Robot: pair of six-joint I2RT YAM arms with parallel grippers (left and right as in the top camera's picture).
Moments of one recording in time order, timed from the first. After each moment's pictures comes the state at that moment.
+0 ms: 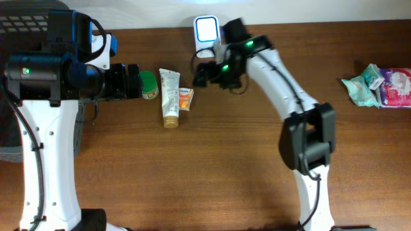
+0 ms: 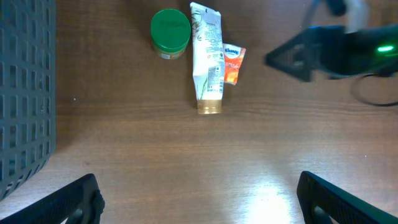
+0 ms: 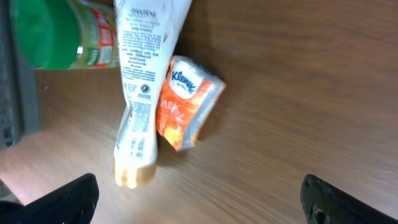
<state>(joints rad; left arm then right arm) -0.07 1.66 2.15 -1.61 0.12 -0.14 0.38 2.32 2.08 -1.00 -0.49 0.31</state>
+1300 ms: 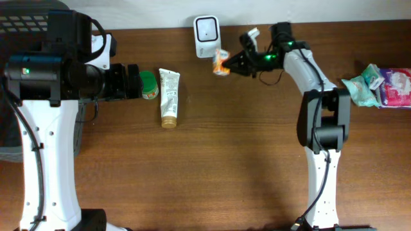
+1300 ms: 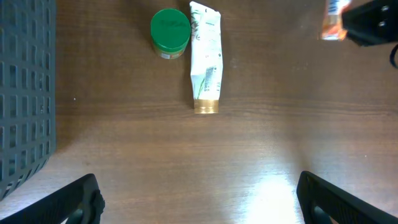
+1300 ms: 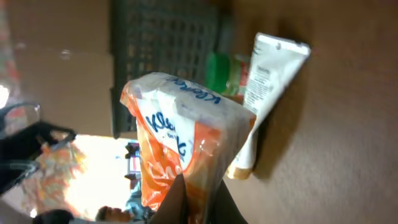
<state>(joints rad) -0.07 1.66 2.15 -1.61 0.12 -0.14 0.05 2.51 2.08 -0.71 -1.45 0.22</state>
